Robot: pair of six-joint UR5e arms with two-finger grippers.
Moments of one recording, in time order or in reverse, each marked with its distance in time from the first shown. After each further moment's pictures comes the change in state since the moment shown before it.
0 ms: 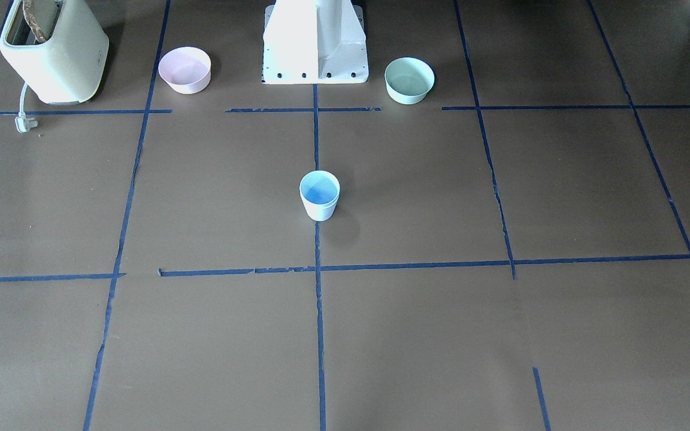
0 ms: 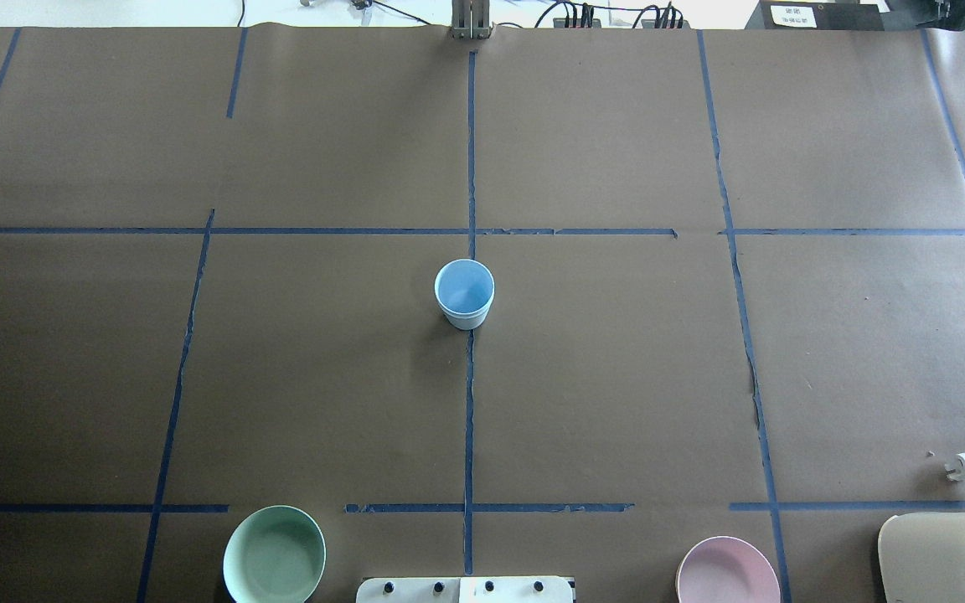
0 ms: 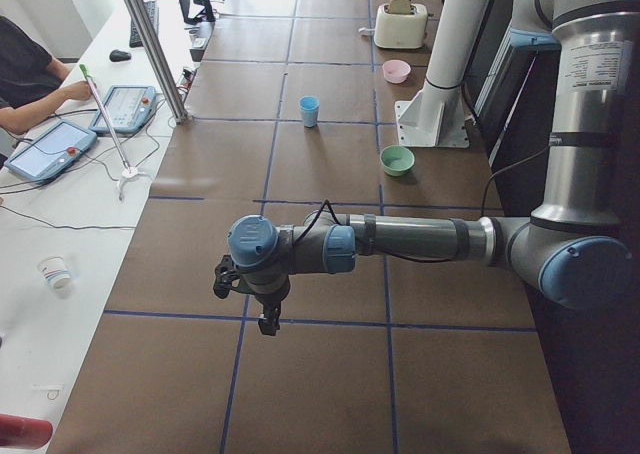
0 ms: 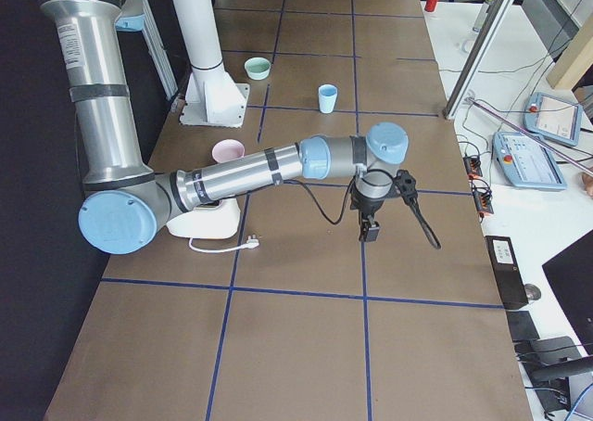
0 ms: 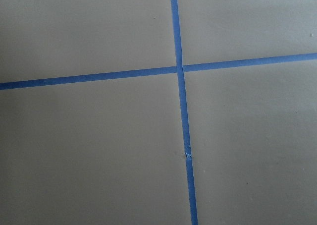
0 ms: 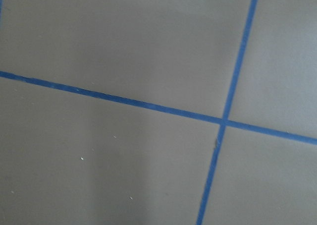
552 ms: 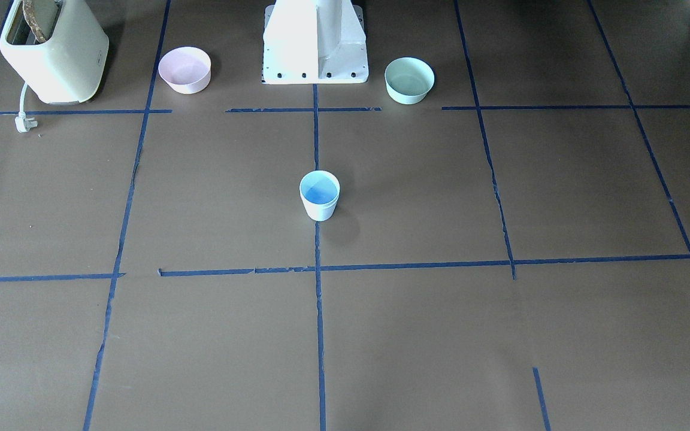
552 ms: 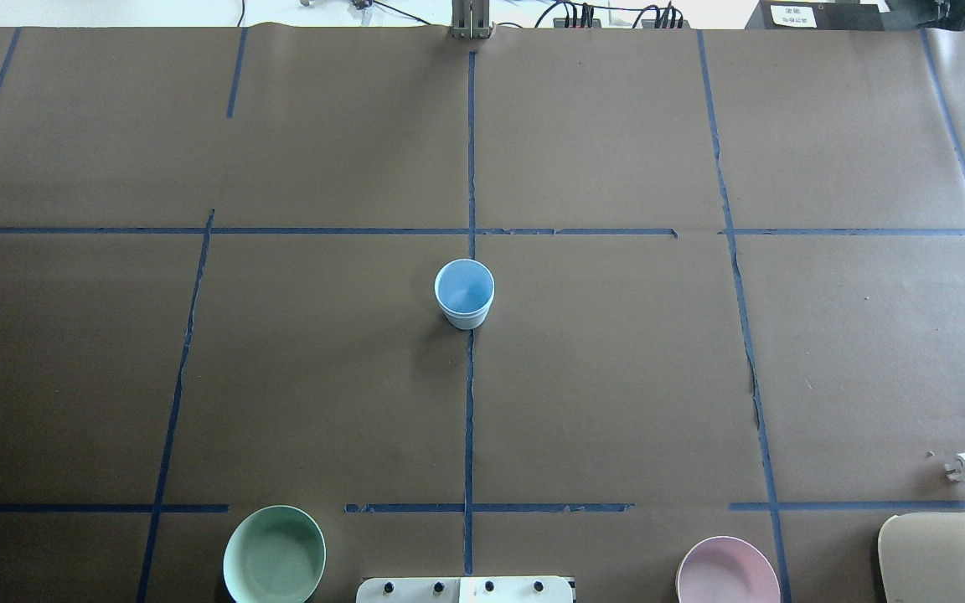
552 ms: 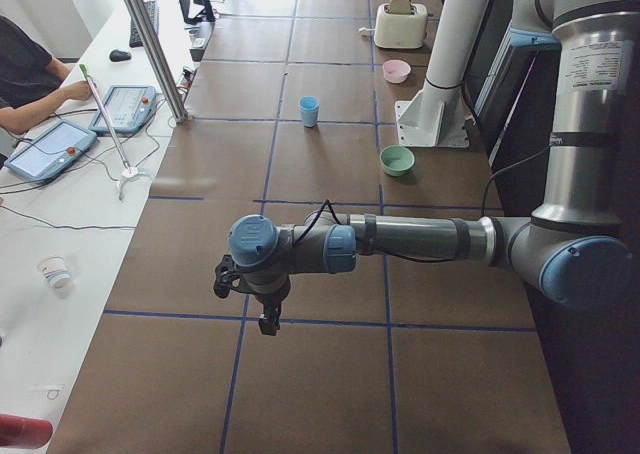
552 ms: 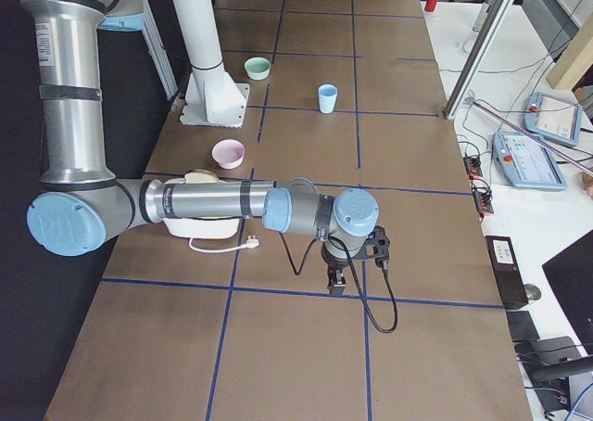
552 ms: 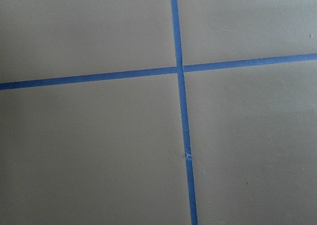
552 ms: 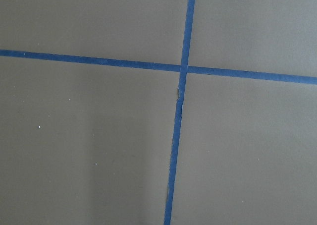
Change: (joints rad) left arm -0.001 0.002 -0.002 0.000 0.000 0.002; right arm 0.059 -0.125 -0.050 0.096 0.040 -0.008
